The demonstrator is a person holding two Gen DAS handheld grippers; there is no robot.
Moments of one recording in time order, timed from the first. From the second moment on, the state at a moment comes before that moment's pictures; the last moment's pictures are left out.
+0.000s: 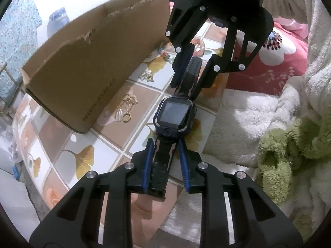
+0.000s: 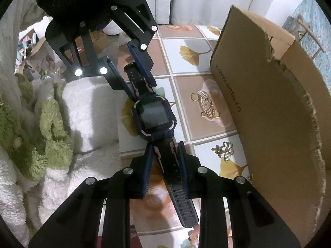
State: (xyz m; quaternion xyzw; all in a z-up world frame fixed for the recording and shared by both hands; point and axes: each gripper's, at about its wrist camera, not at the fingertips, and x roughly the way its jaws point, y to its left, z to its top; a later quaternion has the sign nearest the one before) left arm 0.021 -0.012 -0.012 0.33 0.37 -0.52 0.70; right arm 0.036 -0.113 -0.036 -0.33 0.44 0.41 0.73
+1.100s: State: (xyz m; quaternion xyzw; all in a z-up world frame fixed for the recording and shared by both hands) left arm 0.072 -0.056 0.113 0.38 0.23 -0.40 0.80; right arm 0.060 -0.175 0.116 -0.33 0.29 0.28 0.85
